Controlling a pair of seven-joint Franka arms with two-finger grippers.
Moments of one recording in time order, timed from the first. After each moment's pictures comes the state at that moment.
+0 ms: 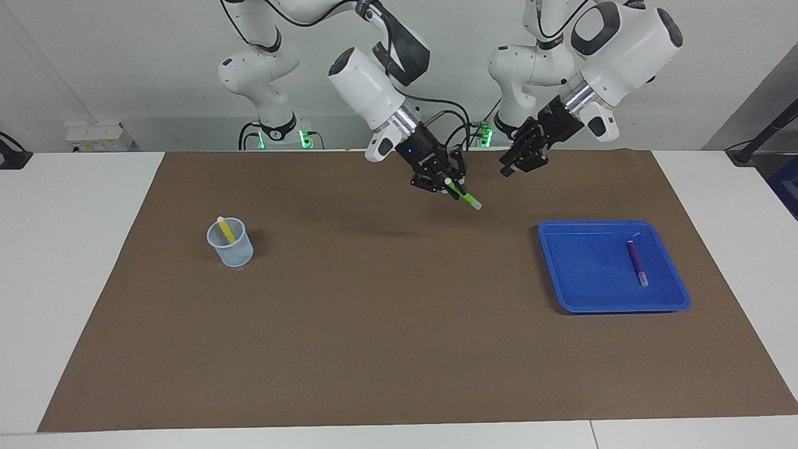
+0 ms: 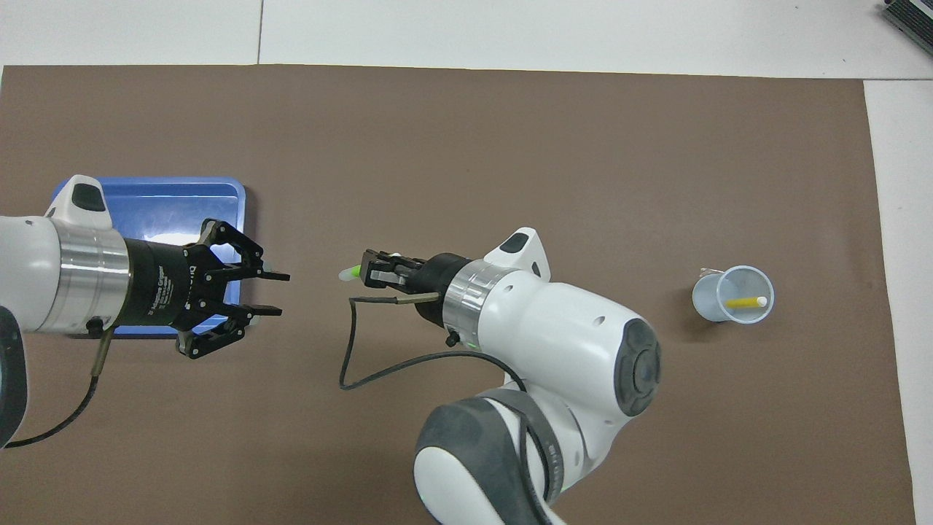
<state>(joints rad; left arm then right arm) -0.23 -0.23 0.02 -2.03 -0.52 1.84 -1.18 0.69 0.11 -0.01 -1.94 0.80 2.72 0.15</state>
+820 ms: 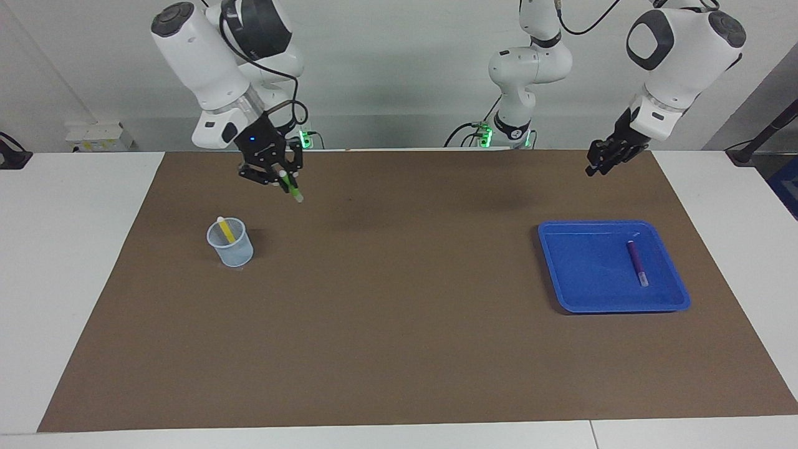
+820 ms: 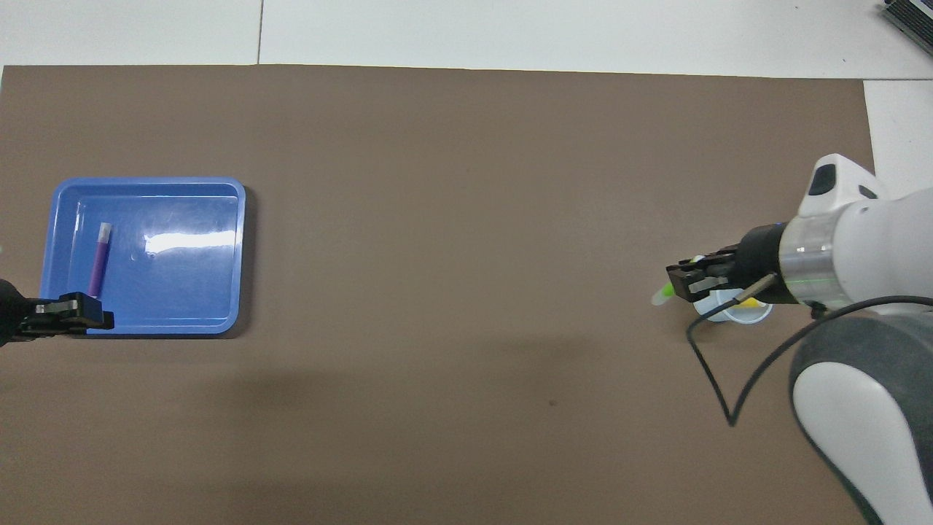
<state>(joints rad) 0.07 -0.26 0.04 -2.10 -0.11 1.80 0.04 0.12 -0.16 -0.02 -1.97 0.24 1.90 -0.36</state>
